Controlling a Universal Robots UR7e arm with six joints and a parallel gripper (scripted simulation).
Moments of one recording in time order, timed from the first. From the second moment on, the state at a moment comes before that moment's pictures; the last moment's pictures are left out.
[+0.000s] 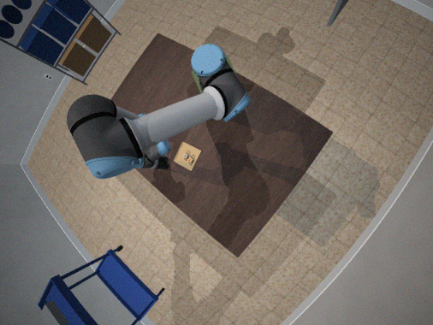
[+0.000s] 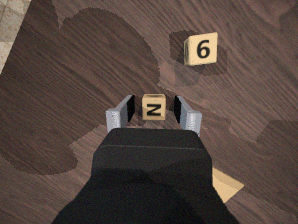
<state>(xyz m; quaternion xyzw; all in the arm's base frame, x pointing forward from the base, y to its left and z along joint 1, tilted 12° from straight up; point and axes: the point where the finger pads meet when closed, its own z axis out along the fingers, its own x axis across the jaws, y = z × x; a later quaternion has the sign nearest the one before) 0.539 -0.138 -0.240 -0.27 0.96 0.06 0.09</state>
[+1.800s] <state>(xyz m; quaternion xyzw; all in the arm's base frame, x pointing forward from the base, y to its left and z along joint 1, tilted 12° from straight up) 0.539 -0.138 -0.240 -0.27 0.96 0.06 0.09</state>
